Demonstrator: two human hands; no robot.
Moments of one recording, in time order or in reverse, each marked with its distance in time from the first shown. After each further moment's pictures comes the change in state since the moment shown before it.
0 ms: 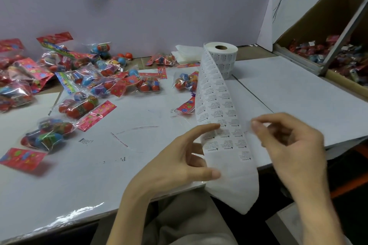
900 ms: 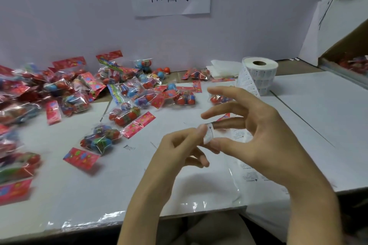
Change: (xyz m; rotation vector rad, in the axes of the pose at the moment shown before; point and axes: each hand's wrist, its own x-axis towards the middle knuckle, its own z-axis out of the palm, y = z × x) left_hand -0.031 0.045 -0.030 -0.182 0.535 0.001; right_hand 0.036 -0.085 0.074 0.150 -0.619 -0.142
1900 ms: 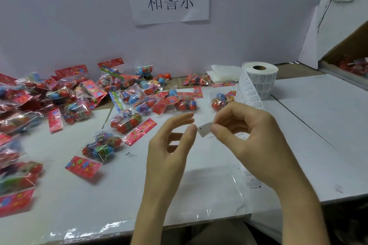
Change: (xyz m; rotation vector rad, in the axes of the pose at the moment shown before) left_hand 0.004 -0.003 0.000 0.195 0.368 0.318; right_hand 0.011 0.017 0.014 -0.015 0.166 -0.037
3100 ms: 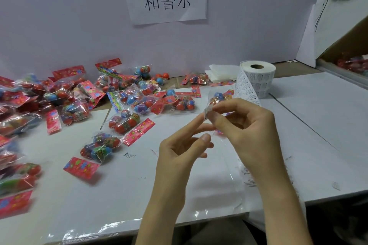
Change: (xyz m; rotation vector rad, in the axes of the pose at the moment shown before) left_hand -0.009 0.000 0.013 -0.281 -0.170 -0.082; right_hand 0.005 0.008 0.013 0.192 0.238 0.077
